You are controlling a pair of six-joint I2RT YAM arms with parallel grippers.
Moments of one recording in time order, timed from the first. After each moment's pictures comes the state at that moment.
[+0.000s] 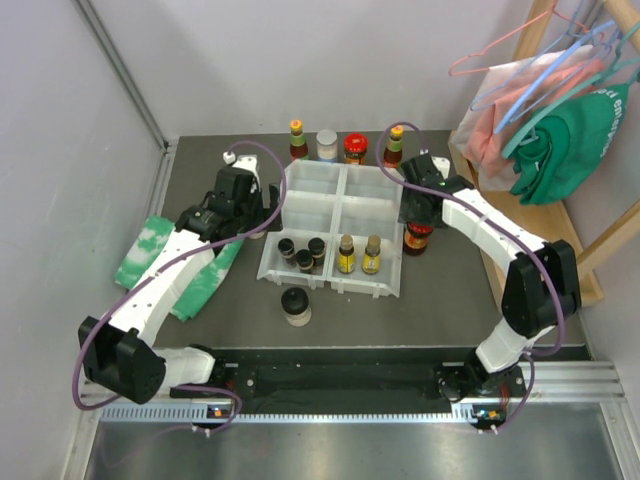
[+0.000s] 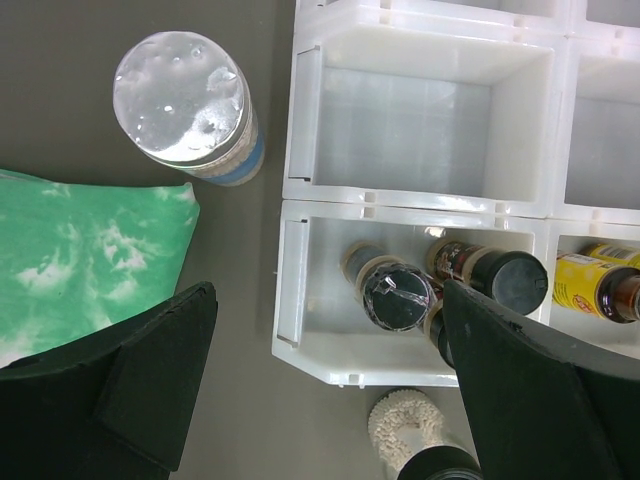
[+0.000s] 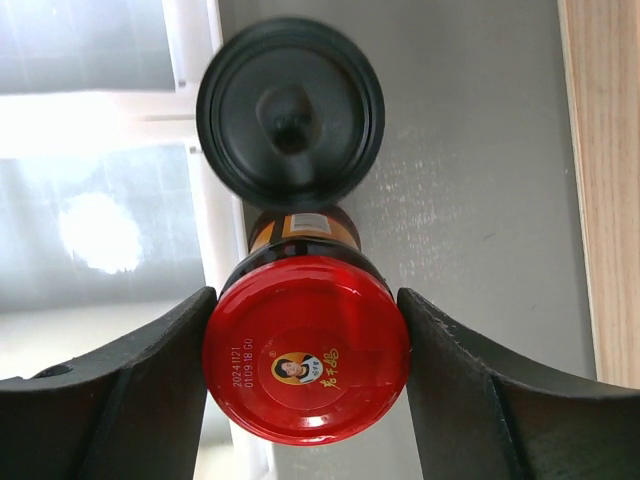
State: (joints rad) left arm -0.38 1.27 1.17 -0.63 -0.15 -0.31; right arm 0.42 1.64 1.32 -0.74 0.38 0.52
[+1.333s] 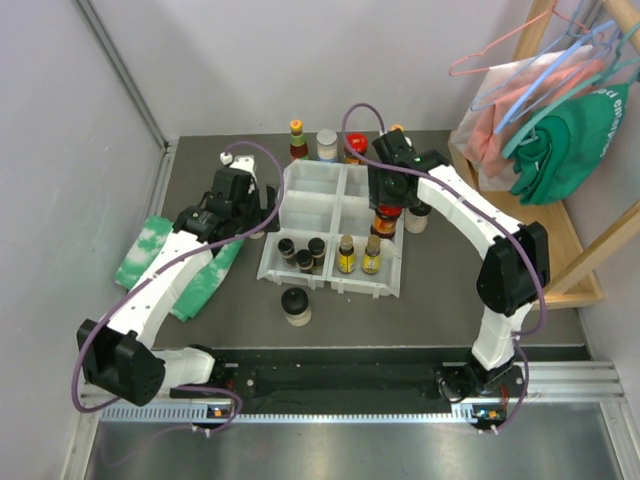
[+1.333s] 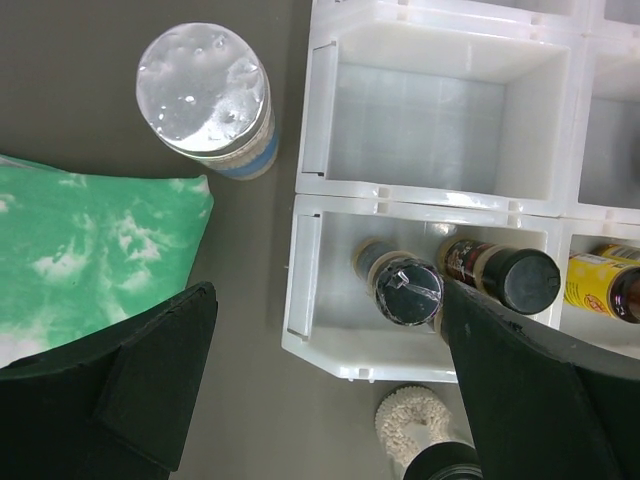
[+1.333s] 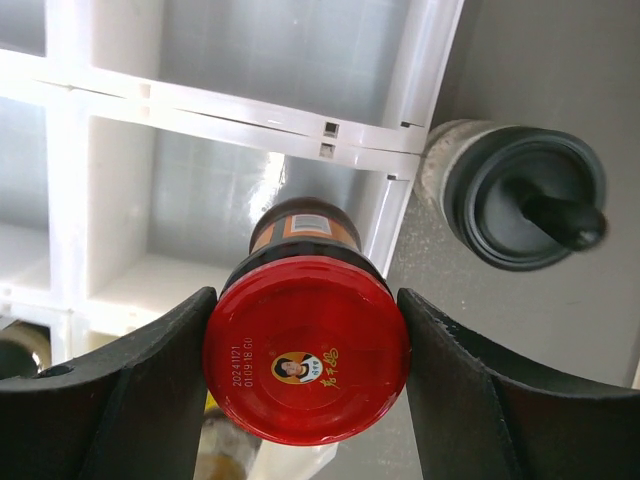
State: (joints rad) left arm -0.37 1.26 1.17 -0.64 -0.16 -0.31; right arm 0.52 1.82 1.69 -0.89 0.23 0.39
